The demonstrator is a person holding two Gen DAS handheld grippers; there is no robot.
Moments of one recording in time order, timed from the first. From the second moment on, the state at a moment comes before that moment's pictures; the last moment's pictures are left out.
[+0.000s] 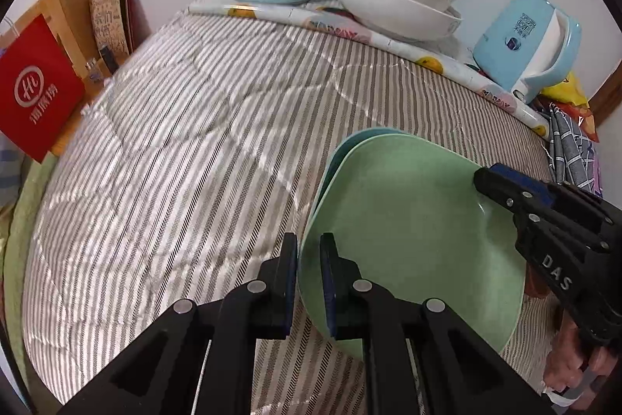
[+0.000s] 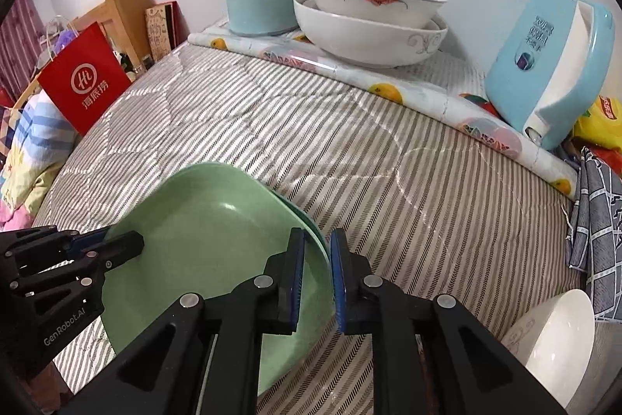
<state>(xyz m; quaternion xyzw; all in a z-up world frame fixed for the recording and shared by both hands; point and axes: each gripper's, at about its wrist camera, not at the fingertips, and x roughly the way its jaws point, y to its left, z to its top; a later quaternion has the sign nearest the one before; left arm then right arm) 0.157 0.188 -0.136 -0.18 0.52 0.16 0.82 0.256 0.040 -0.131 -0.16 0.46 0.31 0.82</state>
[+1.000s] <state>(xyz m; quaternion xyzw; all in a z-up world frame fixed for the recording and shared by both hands) 0.134 0.108 -0.072 -0.13 0.46 0.12 0.87 0.190 -0.120 -0.060 -0.05 0.42 0.18 0.89</state>
